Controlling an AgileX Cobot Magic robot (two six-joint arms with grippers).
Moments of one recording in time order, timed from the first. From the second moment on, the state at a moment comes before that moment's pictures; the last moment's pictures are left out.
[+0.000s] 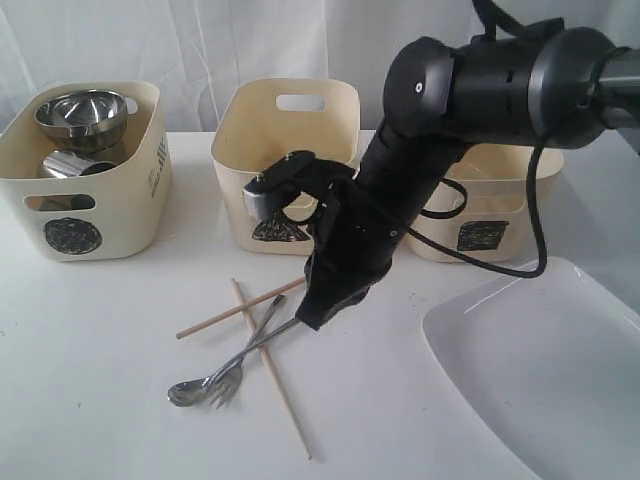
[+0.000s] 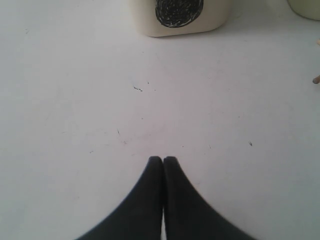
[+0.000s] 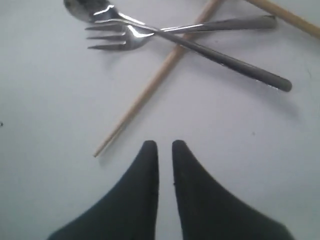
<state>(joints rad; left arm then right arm) 0.00 0.00 0.02 -0.08 0.51 0.13 0.45 1.83 -1.35 0.40 0.99 -0.77</state>
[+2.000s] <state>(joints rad) 0.00 0.00 0.02 -0.08 0.51 0.13 0.55 1.91 -1.35 0.33 0.67 -1.25</state>
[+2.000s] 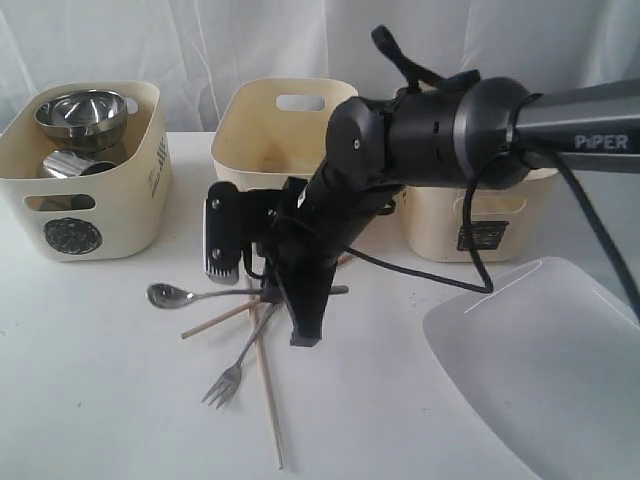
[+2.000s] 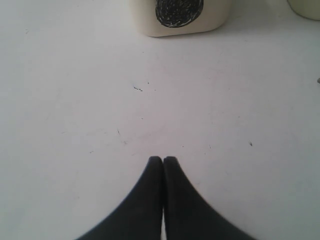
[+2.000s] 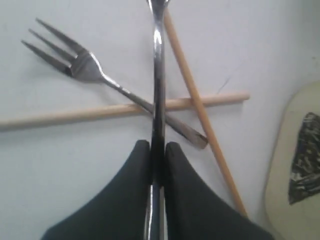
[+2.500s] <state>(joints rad) 0.00 0.00 0.02 -0.08 0.51 0.13 0.55 1.79 -1.35 0.41 0.16 -0.80</state>
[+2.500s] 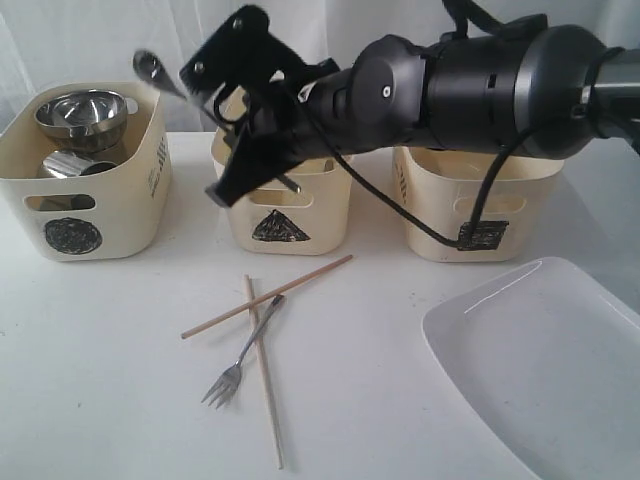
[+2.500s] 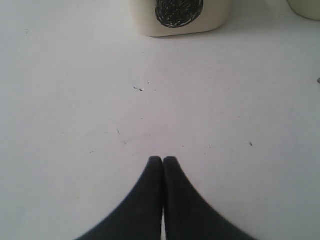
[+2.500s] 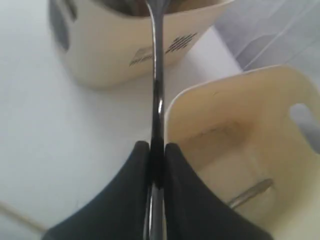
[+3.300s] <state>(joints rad) 0.00 0.00 0.02 -0.08 0.51 0.13 0.50 2.01 -1.35 0.50 -0.41 -0.64</state>
